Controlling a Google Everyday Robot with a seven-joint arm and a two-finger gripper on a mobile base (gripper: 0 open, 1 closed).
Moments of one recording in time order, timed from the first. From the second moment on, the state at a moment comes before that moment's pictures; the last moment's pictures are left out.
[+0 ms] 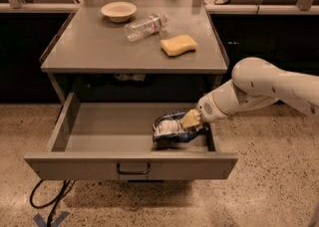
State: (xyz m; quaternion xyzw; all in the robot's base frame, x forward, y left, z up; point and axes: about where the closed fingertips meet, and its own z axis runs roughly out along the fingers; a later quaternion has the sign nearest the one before) arm 0.570 -0.104 0.681 -0.29 0.91 0.25 0.18
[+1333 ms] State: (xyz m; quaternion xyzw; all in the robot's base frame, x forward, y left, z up) arm 0.597 -0.100 0.698 -0.28 0.90 0.24 0.21
